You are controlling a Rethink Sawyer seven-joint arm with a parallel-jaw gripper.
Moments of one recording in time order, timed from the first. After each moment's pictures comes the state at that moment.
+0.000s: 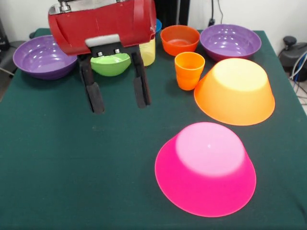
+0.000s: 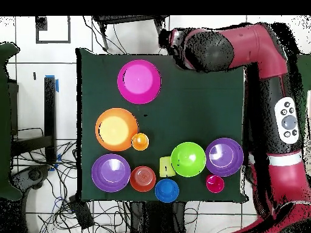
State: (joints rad) arm -0.99 -0.32 1.52 1.20 -1.15 1.13 2.10
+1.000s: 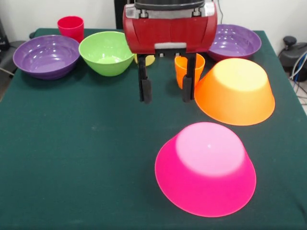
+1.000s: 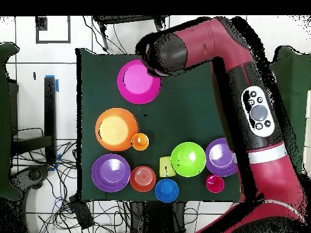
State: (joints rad) arm -0.79 -0.49 1.23 1.20 -1.05 1.18 2.10
